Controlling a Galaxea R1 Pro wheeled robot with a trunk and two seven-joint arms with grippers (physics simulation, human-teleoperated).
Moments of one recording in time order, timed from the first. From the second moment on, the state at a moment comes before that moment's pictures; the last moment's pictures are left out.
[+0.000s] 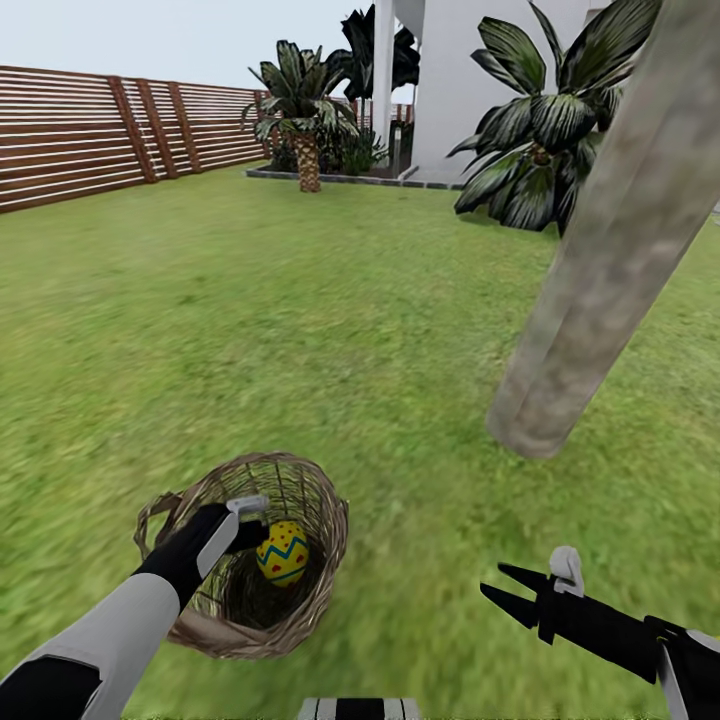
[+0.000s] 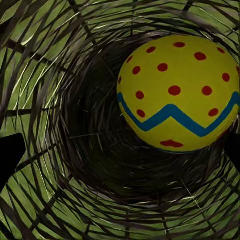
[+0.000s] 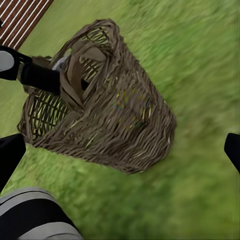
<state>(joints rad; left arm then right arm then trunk) -0.79 0.06 -0.21 -0.52 0.47 0.64 0.26 -0.15 -0.09 -0.45 -1.46 0.03 0.57 1.34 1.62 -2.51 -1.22</state>
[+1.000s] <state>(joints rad) -0.80 0.06 -0.21 -0.53 0.47 0.57 0.17 -0.15 -0.09 -0.45 -1.46 0.04 0.57 1.32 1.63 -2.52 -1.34</state>
